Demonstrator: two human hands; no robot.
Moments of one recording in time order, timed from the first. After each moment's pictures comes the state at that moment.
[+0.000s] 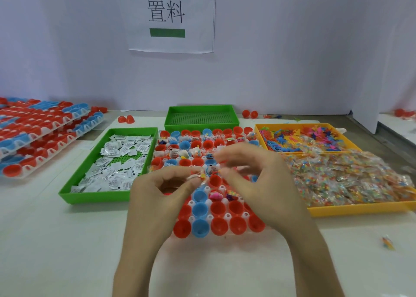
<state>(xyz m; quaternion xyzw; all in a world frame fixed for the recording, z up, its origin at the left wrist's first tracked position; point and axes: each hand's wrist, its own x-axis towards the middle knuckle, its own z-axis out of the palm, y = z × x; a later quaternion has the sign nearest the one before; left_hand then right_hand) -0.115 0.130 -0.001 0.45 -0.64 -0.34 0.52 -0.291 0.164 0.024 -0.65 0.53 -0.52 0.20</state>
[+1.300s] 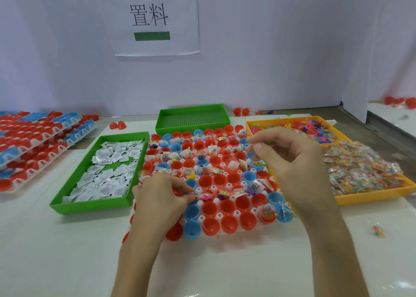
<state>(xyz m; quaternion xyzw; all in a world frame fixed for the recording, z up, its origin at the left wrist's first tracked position) -0.136 0.104 -0.004 0.61 -0.73 -0.18 0.22 -0.336 0.173 0.027 -0.55 0.53 -0.63 0.15</state>
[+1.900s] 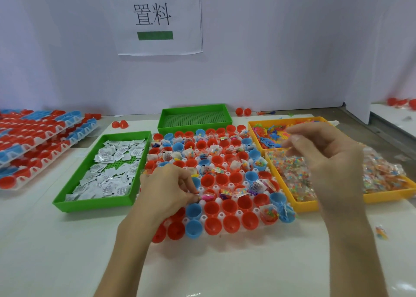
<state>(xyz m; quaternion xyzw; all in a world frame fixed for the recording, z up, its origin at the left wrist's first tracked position) -0.132 0.086 0.001 0.56 -0.79 -0.19 0.16 -0.365 0.177 0.021 -0.49 0.50 -0.71 0.10</state>
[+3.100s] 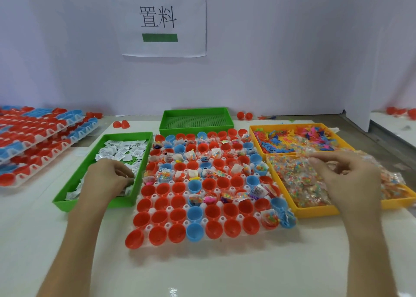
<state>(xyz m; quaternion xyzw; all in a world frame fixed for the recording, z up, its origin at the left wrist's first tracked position) -0.039 0.015 -0.018 0.70 -0.64 -0.20 0.26 -0.424 0.176 -0.022 -0.44 0.68 -0.58 -0.03</state>
